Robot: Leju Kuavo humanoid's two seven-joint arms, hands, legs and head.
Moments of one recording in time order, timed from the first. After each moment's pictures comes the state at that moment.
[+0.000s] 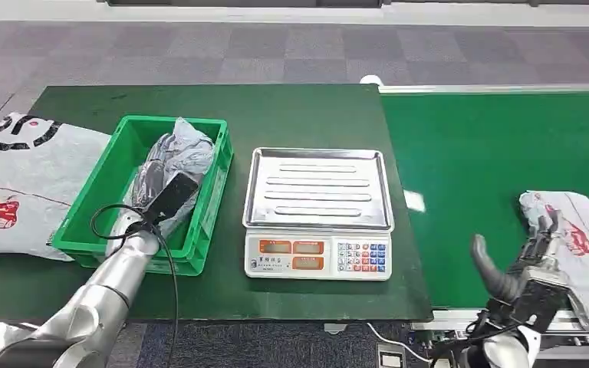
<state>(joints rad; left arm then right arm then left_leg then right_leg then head) -0.71 -0.04 -0.03 -0.55 -0.74 0.39 -0.34 0.06 -0.06 -0.10 -1.47 0.12 -0.50 -0.70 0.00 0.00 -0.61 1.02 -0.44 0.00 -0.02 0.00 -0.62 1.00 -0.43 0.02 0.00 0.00</state>
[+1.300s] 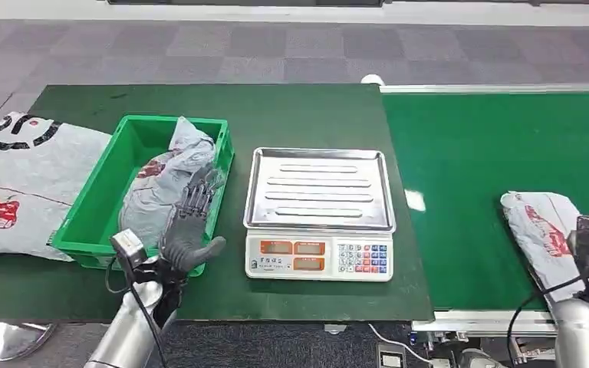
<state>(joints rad) -0.29 -0.10 -0.17 -1.17 0.03 -0.36 -0.65 -0.27 -0.32 -0.39 -0.81 0.67 -0.67 -0.34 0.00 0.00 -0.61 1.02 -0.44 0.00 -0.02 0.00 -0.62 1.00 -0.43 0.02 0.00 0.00</state>
